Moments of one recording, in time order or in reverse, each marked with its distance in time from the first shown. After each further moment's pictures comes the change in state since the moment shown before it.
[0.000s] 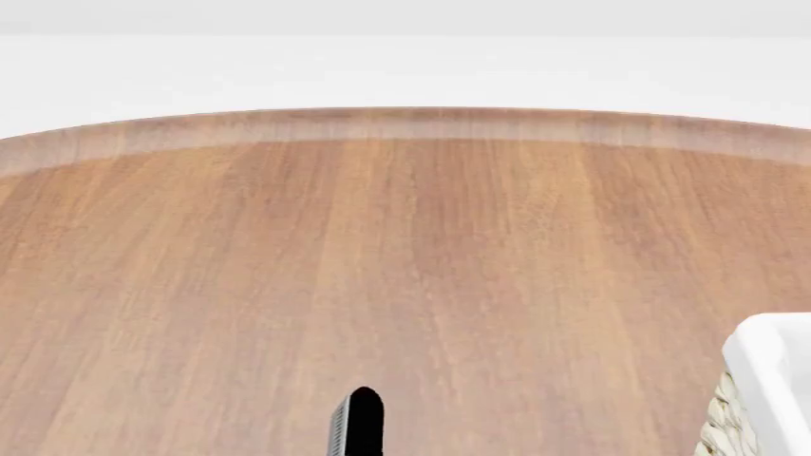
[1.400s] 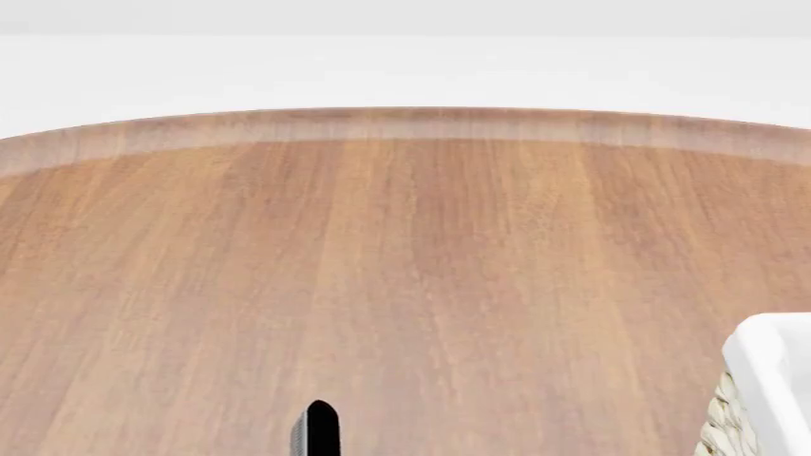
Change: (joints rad) left arm 0.026 -0.005 -0.006 -0.023 -0.008 0.042 -0.003; right arm 0.143 -0.359 -0.229 0.818 0.184 -0.378 -0.301
